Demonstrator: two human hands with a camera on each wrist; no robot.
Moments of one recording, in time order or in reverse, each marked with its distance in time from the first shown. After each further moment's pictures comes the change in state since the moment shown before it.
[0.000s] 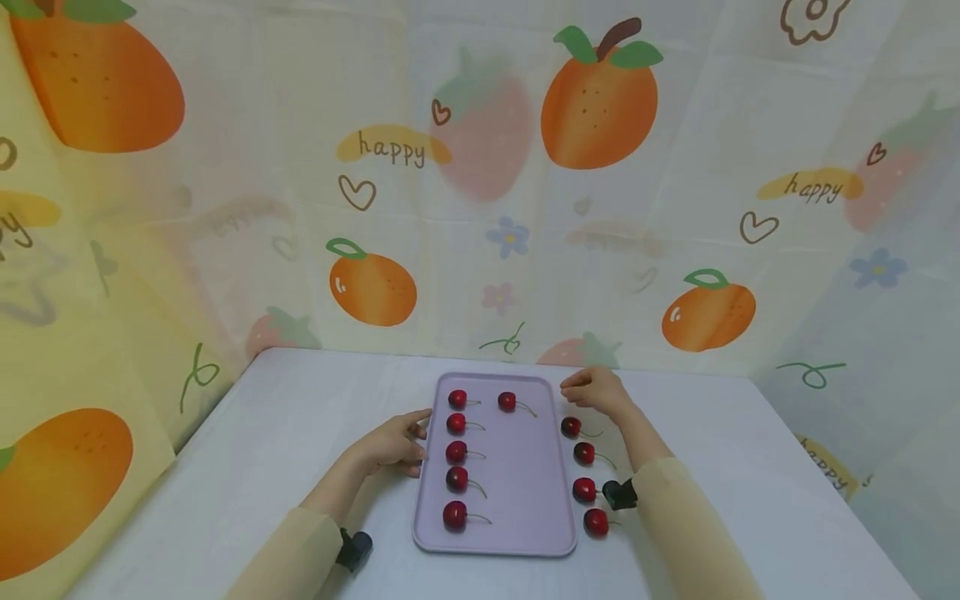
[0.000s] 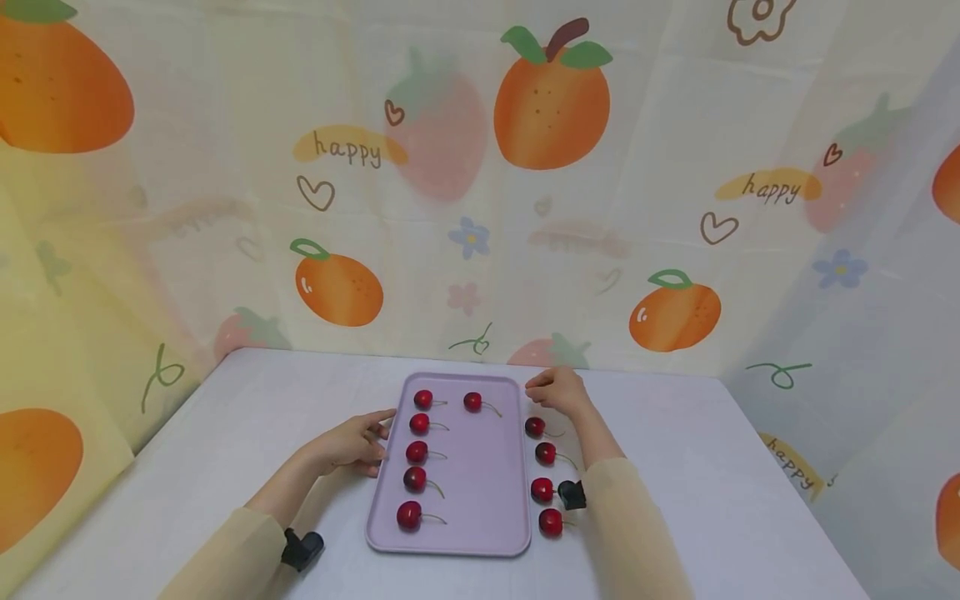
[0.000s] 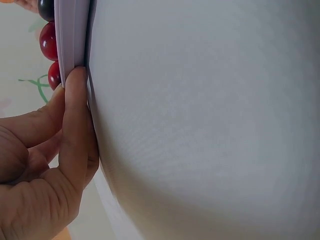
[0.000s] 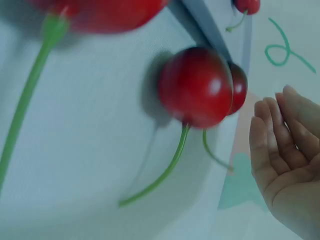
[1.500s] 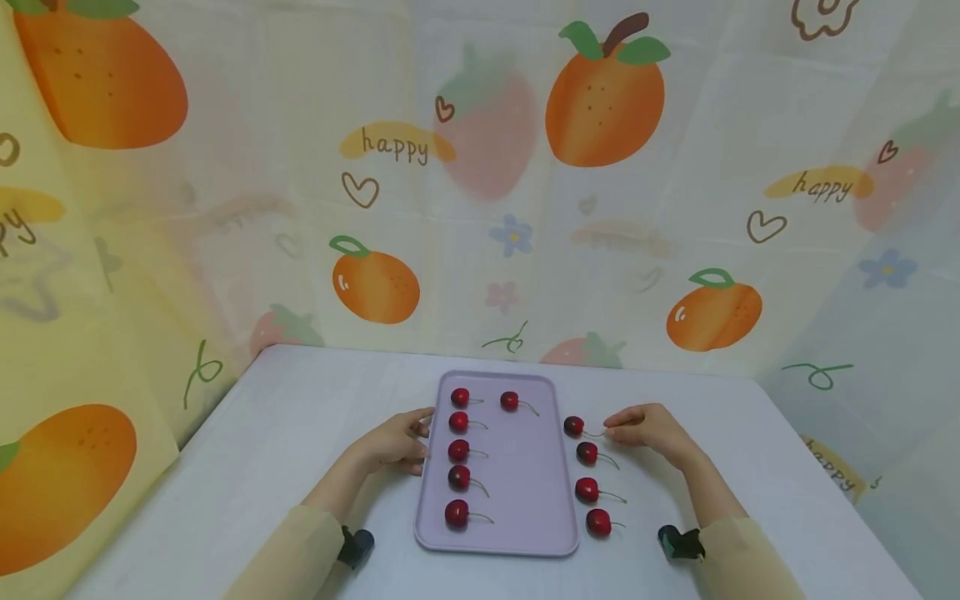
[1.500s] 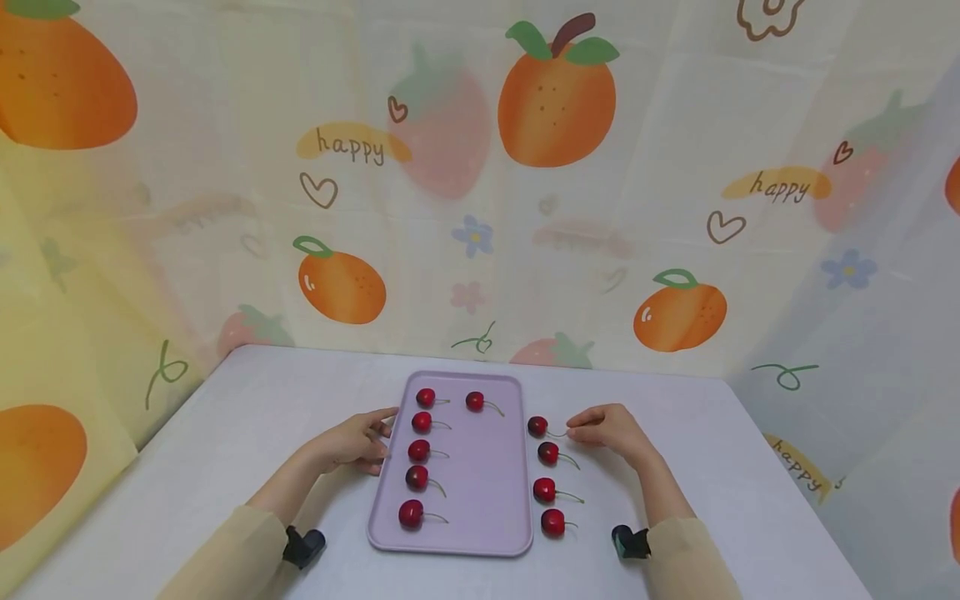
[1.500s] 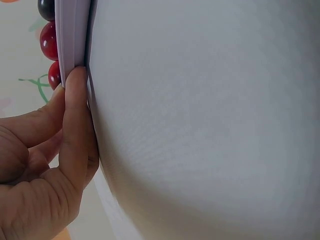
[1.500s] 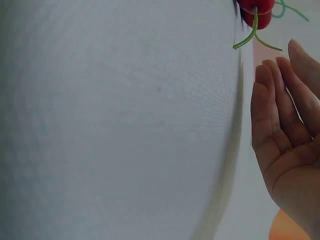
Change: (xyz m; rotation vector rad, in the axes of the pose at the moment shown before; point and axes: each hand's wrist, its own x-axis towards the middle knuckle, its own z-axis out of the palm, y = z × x) left_hand 0.004 -0.004 -0.001 0.009 0.001 -0.012; right_hand -0.058 0.059 -0.033 -0.006 -0.066 0.059
